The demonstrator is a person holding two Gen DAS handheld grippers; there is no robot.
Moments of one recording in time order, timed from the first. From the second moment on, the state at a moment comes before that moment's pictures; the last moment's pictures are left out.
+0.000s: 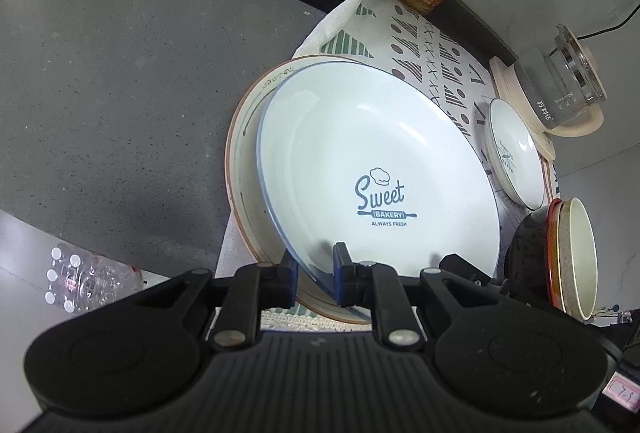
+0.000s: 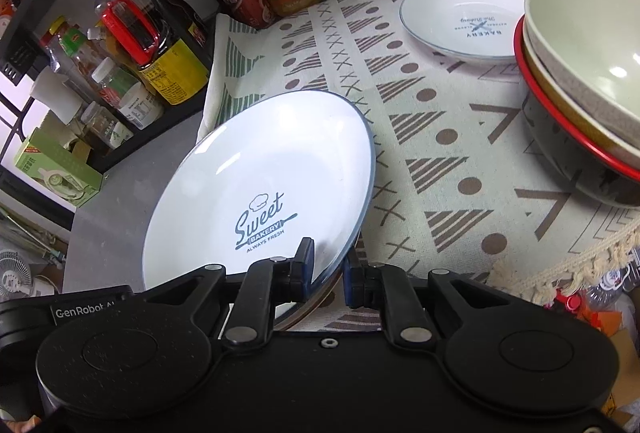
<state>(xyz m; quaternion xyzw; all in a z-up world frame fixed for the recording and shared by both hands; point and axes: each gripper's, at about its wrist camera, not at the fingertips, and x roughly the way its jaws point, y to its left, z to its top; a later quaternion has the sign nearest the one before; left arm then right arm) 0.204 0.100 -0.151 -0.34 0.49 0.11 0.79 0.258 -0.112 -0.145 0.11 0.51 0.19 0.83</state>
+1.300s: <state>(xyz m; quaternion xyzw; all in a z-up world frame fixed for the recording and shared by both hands) 0.218 0.147 -0.133 -0.31 0.48 0.17 0.80 0.279 -0.101 -0.144 0.08 0.53 0.15 0.83</state>
